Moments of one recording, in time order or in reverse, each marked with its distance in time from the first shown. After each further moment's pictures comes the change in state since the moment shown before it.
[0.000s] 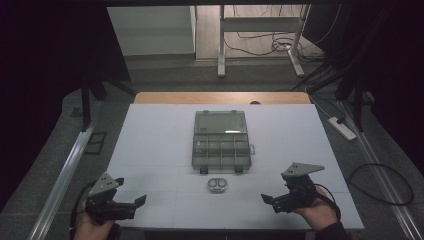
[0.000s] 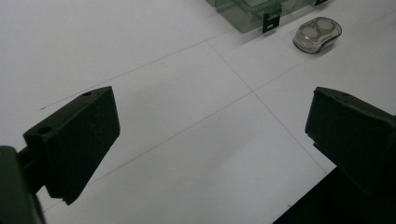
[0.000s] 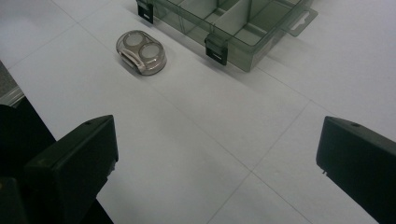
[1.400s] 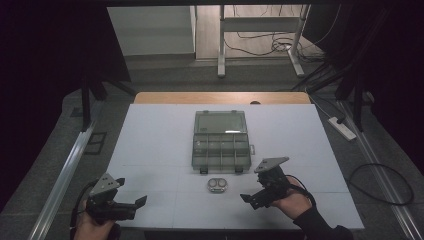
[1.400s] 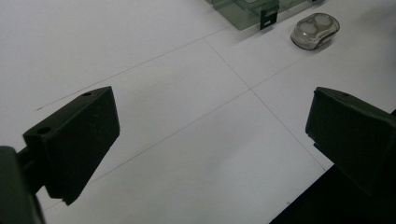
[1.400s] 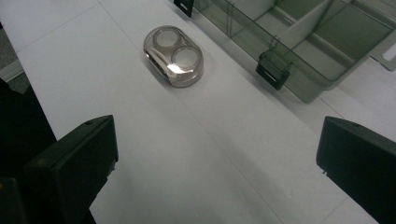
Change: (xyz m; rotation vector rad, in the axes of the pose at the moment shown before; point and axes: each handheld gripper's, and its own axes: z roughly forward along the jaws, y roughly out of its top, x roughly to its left) left arm 0.000 0.000 0.001 0.009 -0.012 0.010; right arm 0.021 0.030 0.052 0.108 0.091 -0.116
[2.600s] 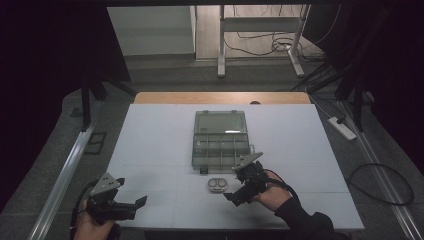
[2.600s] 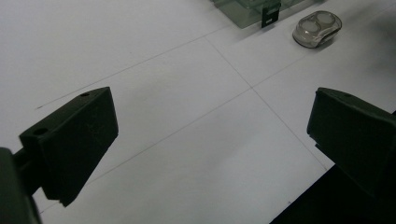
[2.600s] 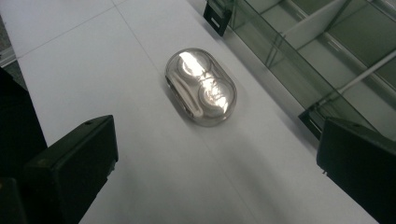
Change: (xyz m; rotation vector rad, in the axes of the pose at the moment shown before) left arm 0.000 0.001 0.001 0.010 0.005 0.004; right arm 0.016 0.032 0.040 0.053 0.042 -0.081
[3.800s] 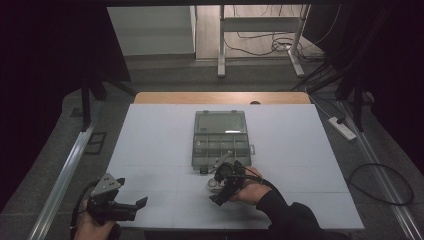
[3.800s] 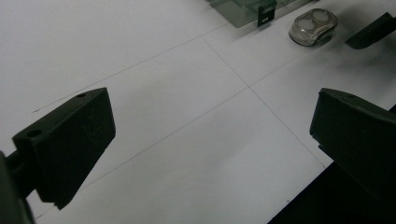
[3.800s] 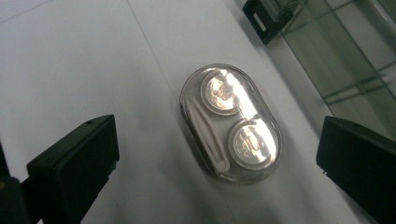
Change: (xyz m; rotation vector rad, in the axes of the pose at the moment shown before) left arm -0.001 0.000 0.000 0.000 -0.009 0.015; right arm 0.013 0.029 0.055 0.165 0.030 -0.108
